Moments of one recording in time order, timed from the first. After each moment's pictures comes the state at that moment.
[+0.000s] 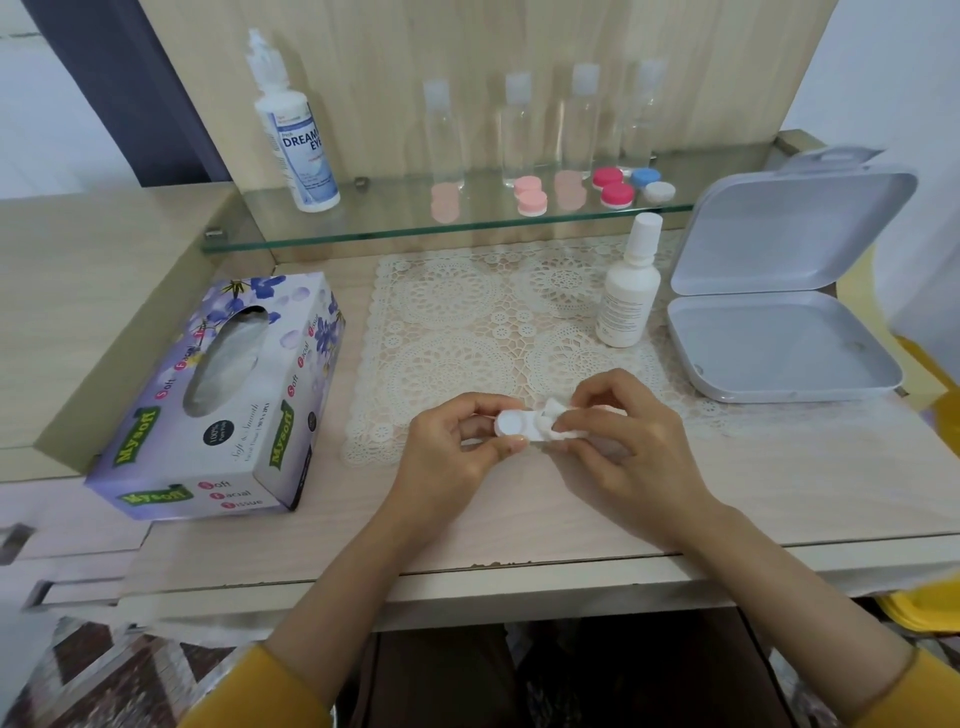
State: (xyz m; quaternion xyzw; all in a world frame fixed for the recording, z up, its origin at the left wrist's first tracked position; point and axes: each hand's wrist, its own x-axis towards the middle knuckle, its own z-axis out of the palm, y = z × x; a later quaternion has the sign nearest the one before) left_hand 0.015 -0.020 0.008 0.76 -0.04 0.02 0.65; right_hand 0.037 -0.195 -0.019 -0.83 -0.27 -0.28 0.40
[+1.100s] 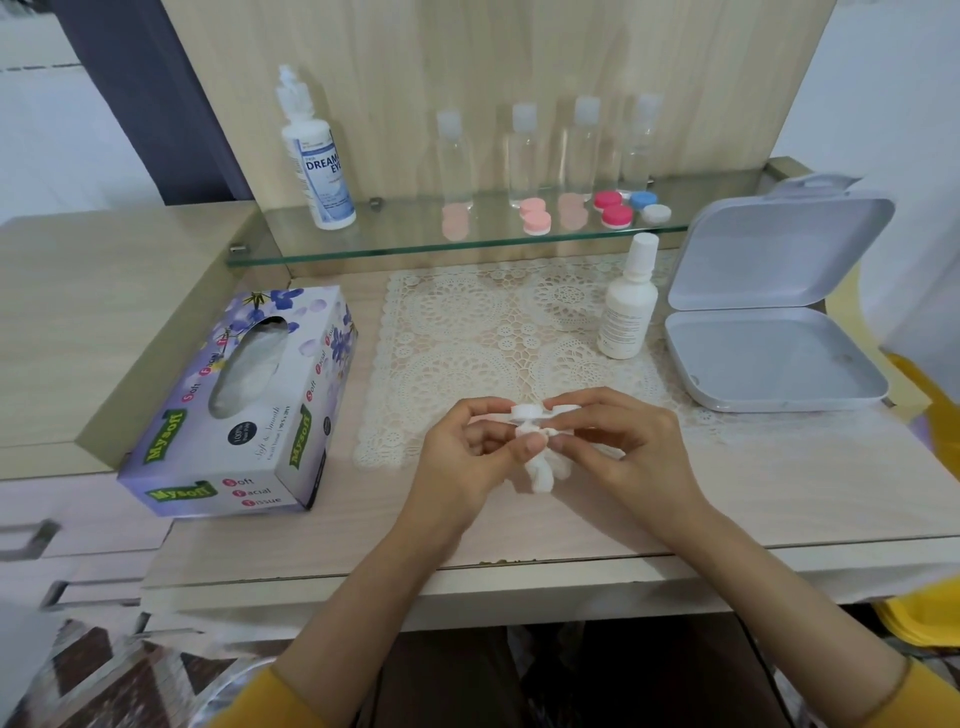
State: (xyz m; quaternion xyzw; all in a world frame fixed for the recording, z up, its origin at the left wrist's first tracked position) left_hand -0.001 -0.030 0.022 0.68 0.02 -0.03 0.73; right_hand 0.029 -0.187 -0.002 -0.77 -0.25 -0.18 0.56
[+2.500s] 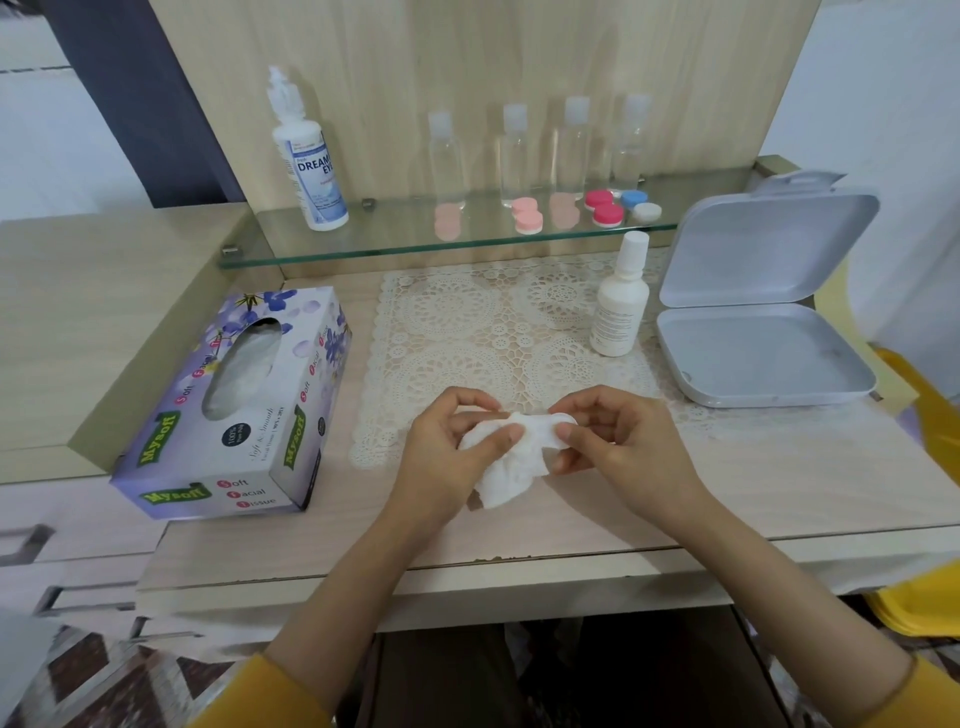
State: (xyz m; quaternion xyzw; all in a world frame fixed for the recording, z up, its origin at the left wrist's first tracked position) left_hand 0.006 -0.019 0.017 0.73 -0.01 0.02 0.68; right_hand 0.021 -0.188 0.016 -0.75 -0.10 0.00 0.65
